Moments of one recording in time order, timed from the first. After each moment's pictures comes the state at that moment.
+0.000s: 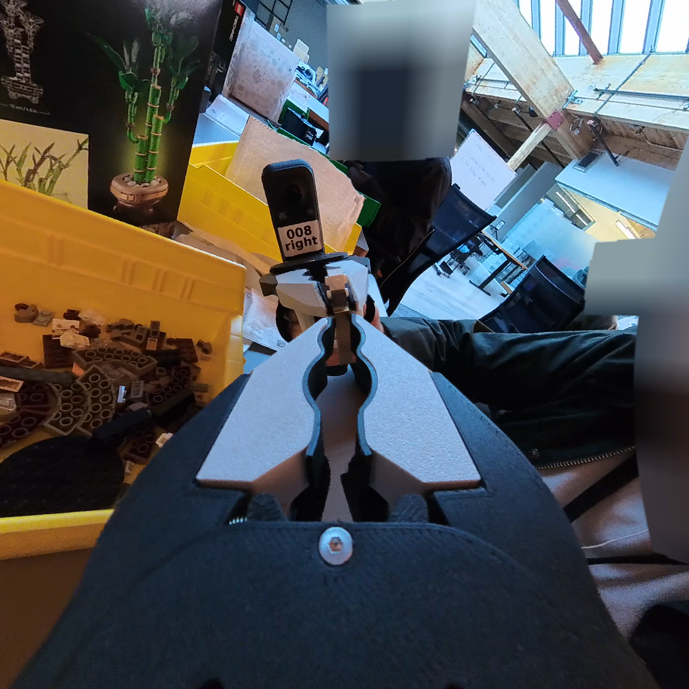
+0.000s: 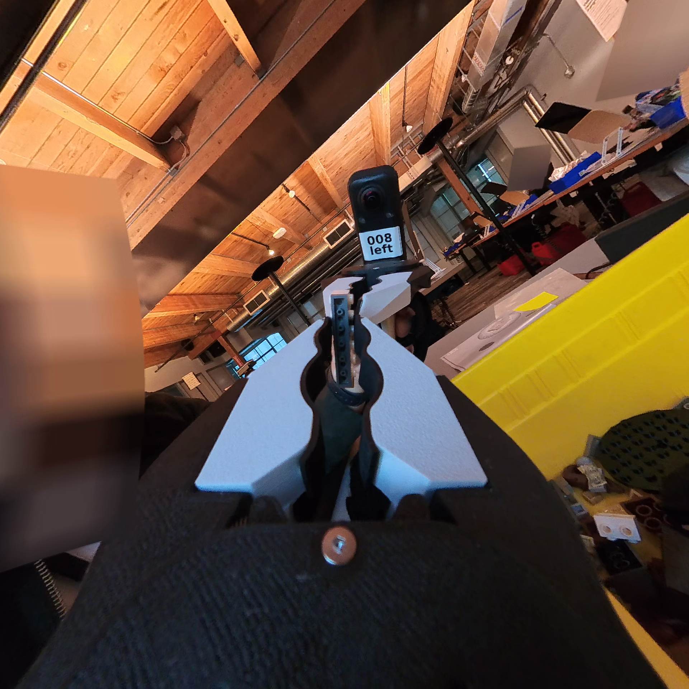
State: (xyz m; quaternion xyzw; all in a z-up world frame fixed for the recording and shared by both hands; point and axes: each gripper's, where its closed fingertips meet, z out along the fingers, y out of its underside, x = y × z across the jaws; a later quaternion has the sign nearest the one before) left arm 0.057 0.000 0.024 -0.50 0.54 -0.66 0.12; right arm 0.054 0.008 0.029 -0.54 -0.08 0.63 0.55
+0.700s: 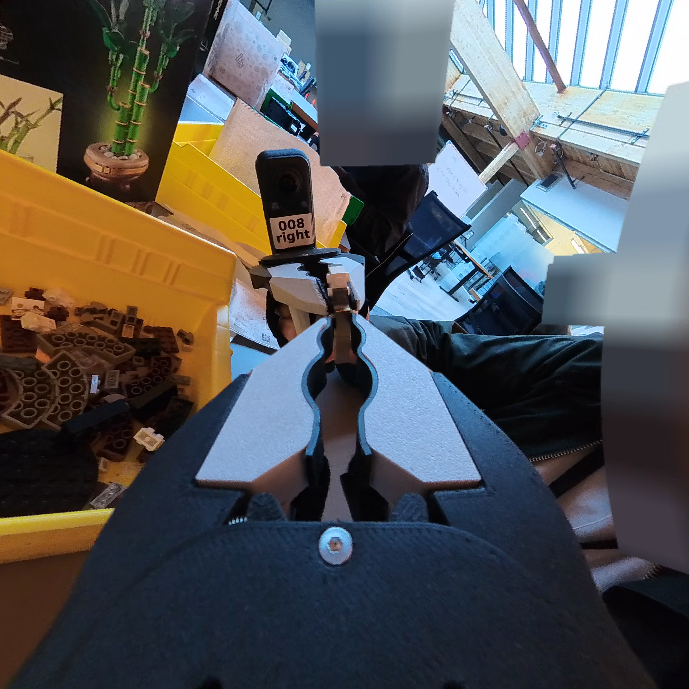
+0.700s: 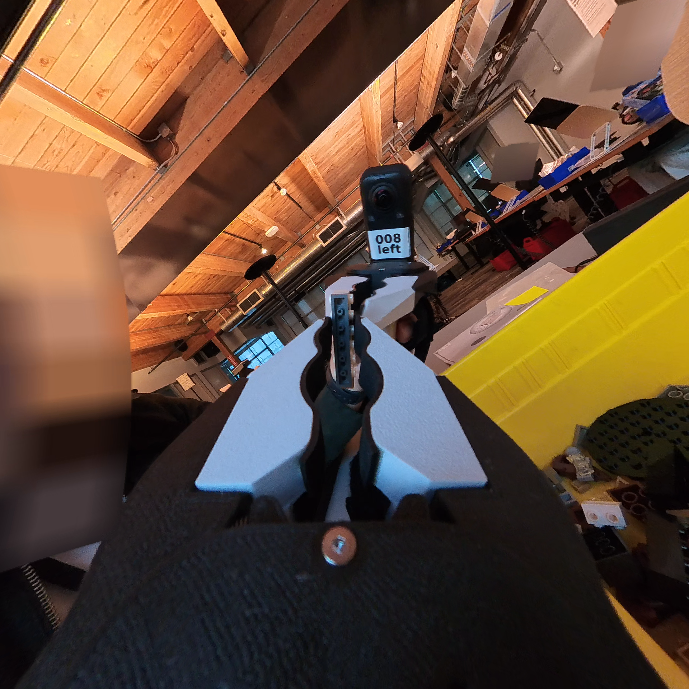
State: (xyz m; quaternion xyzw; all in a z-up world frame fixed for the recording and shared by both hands) left arm 0.059 0.001 0.016 -0.51 0.52 -0.68 0.08; right arm 0.054 0.011 0.023 -0.55 -0.07 0.63 0.55
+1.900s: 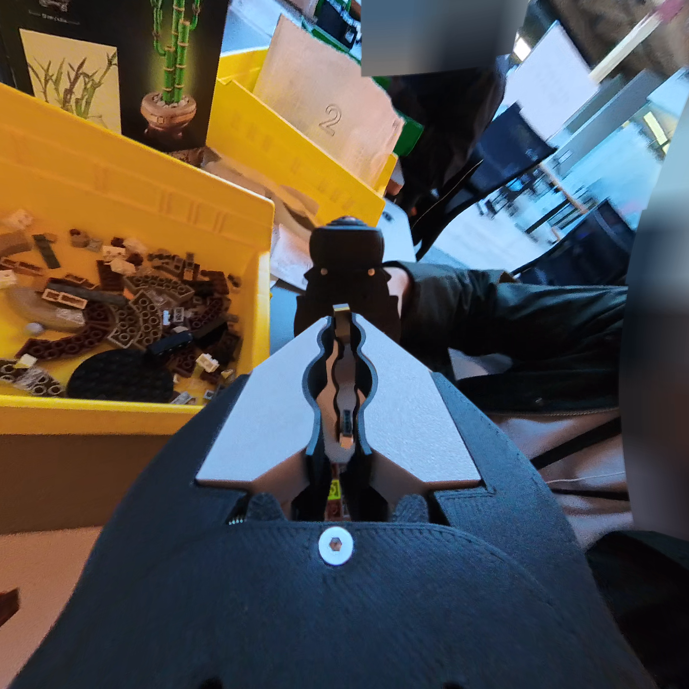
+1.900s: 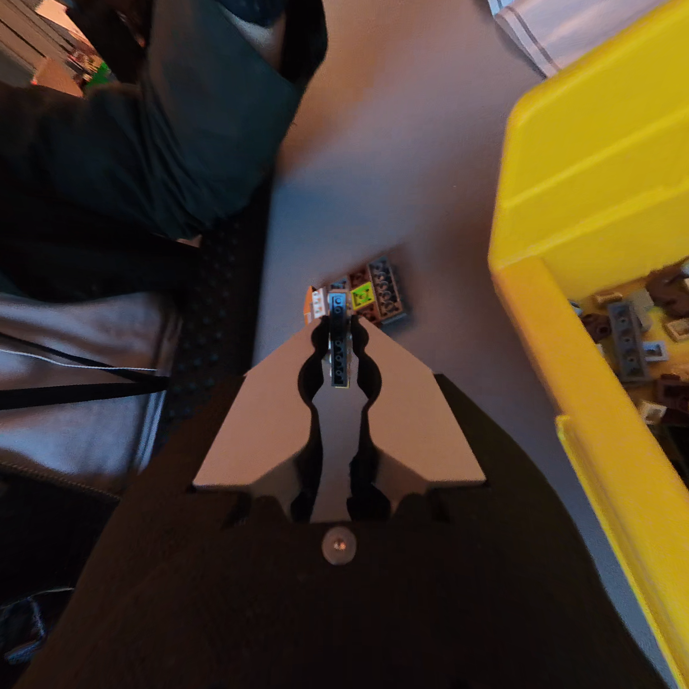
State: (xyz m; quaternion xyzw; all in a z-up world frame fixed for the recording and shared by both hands) left arm 0.030 0.017 0.008 -0.55 0.59 -0.57 0.10; right arm -0.035 -0.037 -0.118 -0.79 -0.34 0.44 0.26
